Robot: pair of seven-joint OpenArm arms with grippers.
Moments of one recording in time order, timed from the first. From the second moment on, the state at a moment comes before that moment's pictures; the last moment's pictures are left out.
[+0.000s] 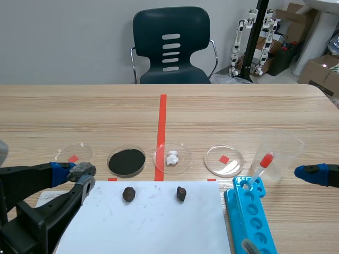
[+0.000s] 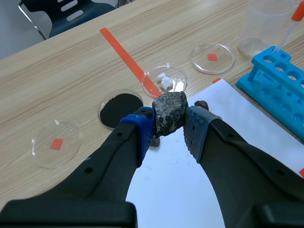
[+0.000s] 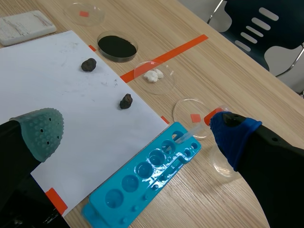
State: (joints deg) left arm 57.5 -22.9 1.0 127.7 -0.3 -12.9 -7.6; right arm -66.1 33.4 7.4 119.3 -7.9 13.4 29.2
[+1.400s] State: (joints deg) left arm 54.6 -21.9 1.0 127.7 -0.4 -12.5 -1.3; right arm -66.1 33.4 7.4 119.3 -7.9 13.4 29.2
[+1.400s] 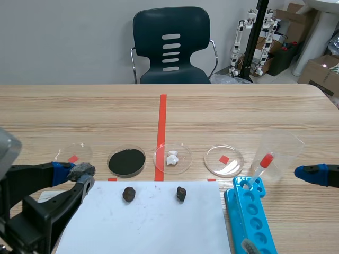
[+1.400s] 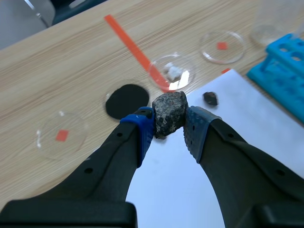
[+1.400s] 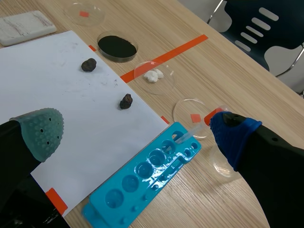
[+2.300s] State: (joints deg) left arm 13.7 -13.2 1.0 96.2 -9.1 7.1 26.4; right arm -66.1 33.4 7.4 119.3 -7.9 13.4 29.2
